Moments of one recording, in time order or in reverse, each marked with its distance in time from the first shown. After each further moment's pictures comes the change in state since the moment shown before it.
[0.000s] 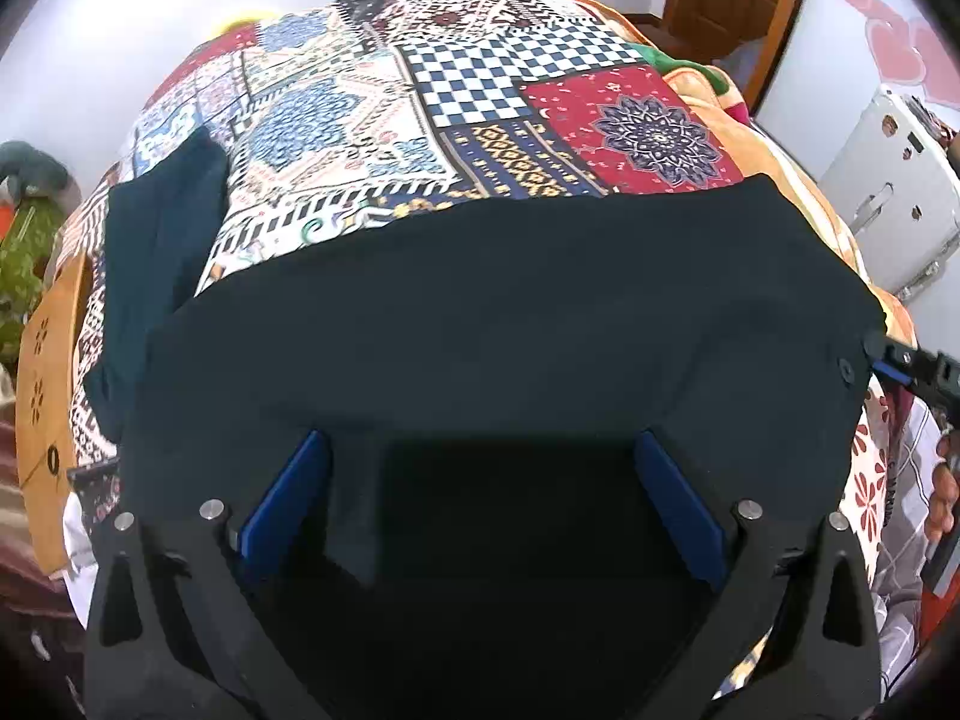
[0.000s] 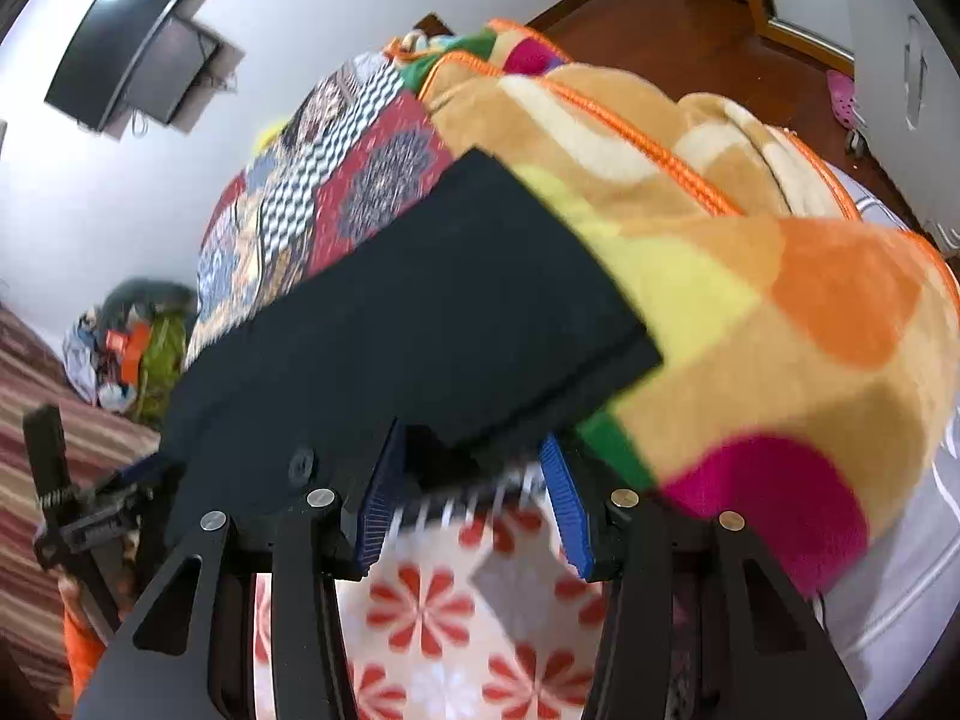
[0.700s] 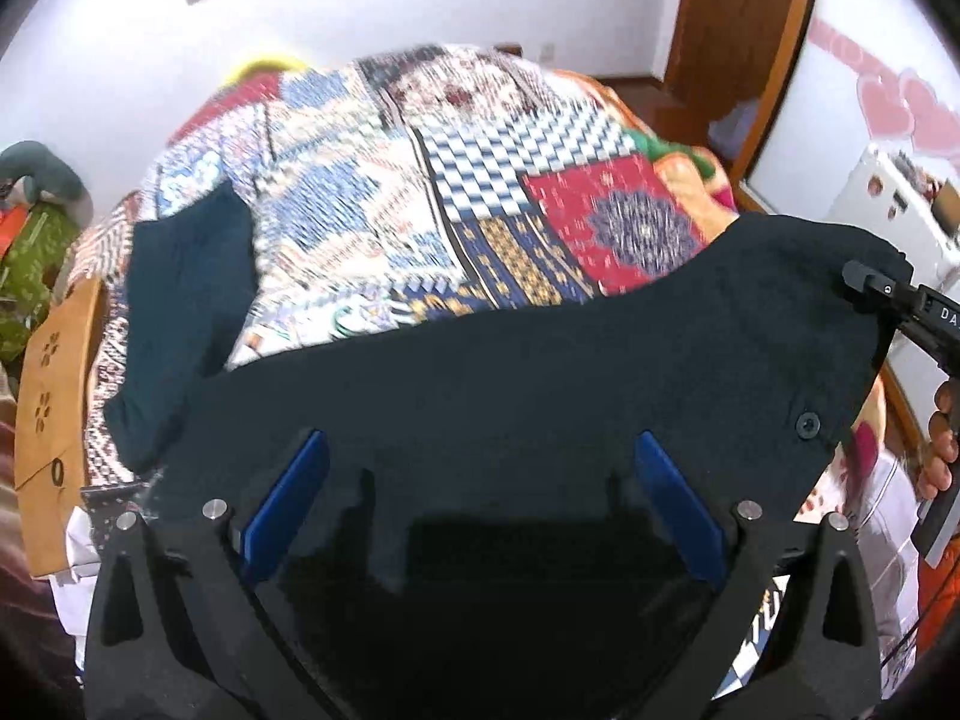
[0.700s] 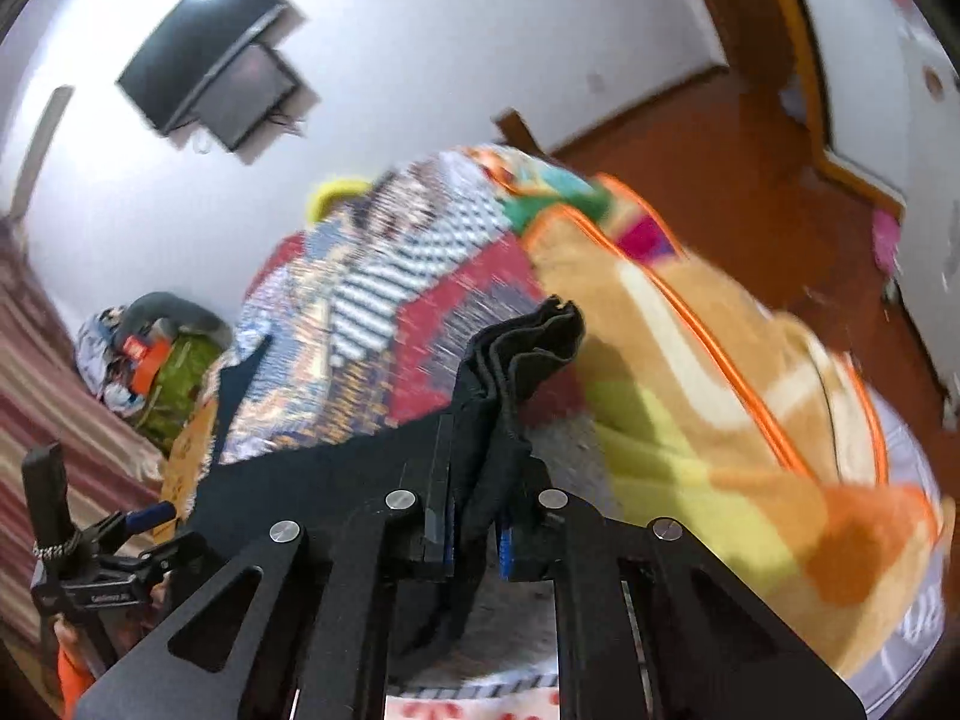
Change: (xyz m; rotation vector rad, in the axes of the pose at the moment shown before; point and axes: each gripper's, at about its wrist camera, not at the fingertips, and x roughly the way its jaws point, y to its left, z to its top) left arm -0.056 0.012 0.014 -0.064 -0.163 -0.008; right arm -0.040 0.073 0.056 -0.208 -0.197 0.038
